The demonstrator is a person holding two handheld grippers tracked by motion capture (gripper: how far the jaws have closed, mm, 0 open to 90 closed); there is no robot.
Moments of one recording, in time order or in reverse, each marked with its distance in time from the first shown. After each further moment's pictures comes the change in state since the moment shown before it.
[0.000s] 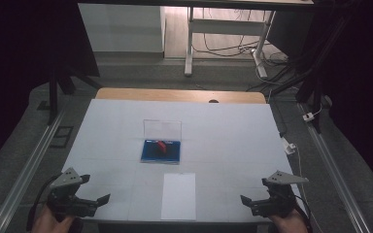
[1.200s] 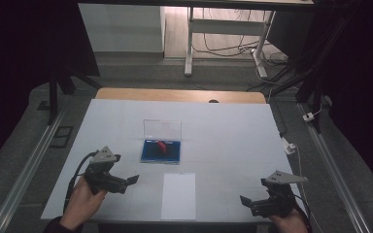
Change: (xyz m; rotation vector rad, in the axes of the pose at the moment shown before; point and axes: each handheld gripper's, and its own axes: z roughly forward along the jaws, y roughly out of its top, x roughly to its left) left arm -0.007 0.063 0.067 -0.023 -0.072 0.111; right arm 0.000 0.000 0.001 0.008 0.019 0.001
